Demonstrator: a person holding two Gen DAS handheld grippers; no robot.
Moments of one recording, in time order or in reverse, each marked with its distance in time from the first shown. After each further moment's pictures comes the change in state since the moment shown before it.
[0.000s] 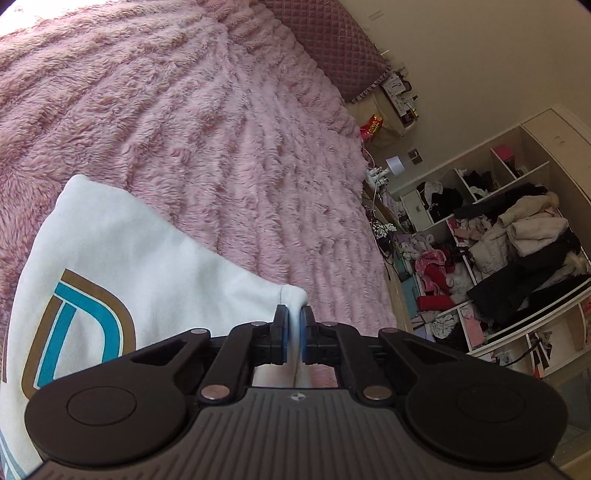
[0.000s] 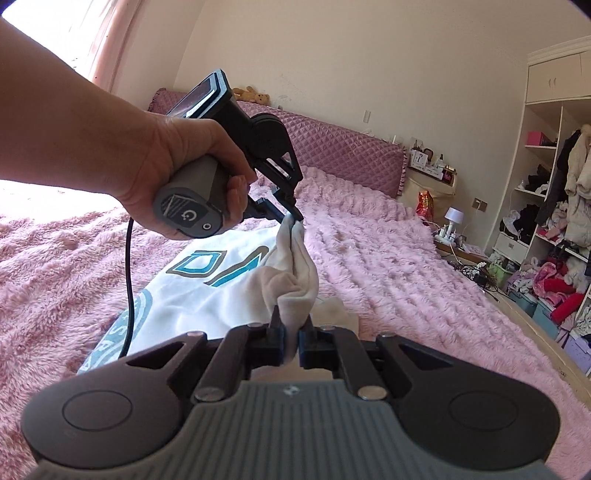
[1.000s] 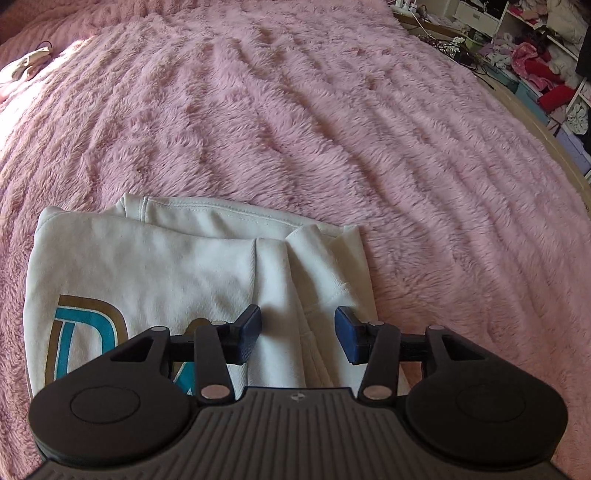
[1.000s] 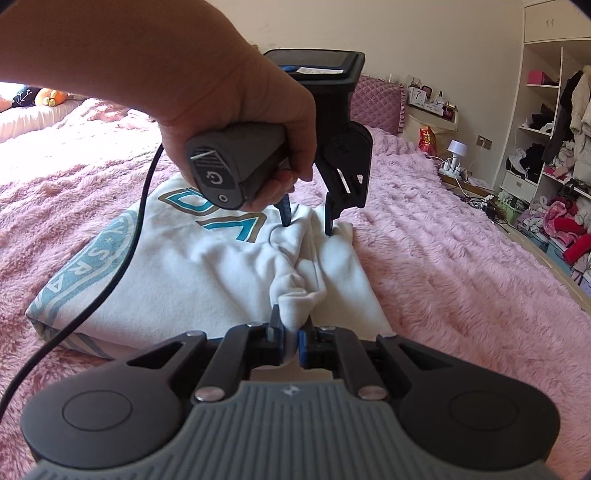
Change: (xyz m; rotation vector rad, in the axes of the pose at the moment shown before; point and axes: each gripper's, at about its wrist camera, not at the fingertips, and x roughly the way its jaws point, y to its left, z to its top) left arm 0.115 -0.081 -0.097 0.599 0.292 0.607; right arm 0.041 -0.037 -0.062 0.077 0.162 0.043
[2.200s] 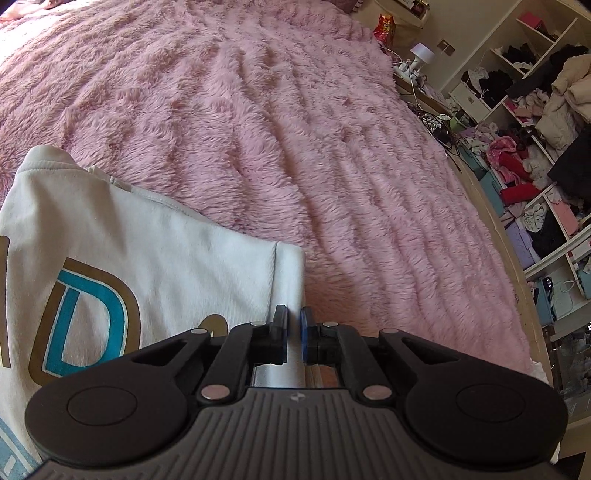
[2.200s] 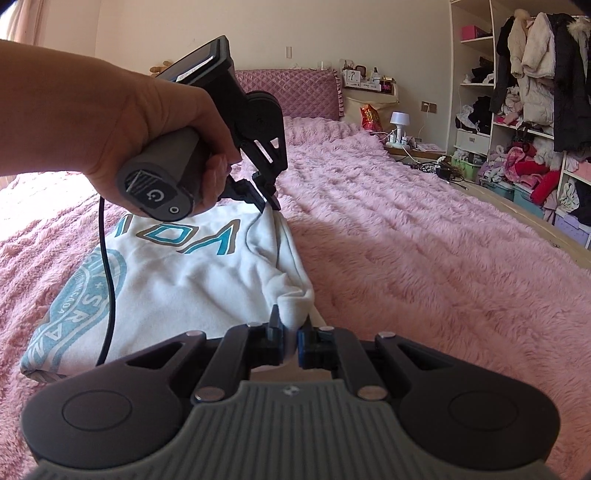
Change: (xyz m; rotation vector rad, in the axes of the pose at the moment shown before) left arm -0.010 0.010 0.004 -0.298 -0.108 -0.286; right arm -0.009 -0.048 -0.012 0.235 0.001 -0.089
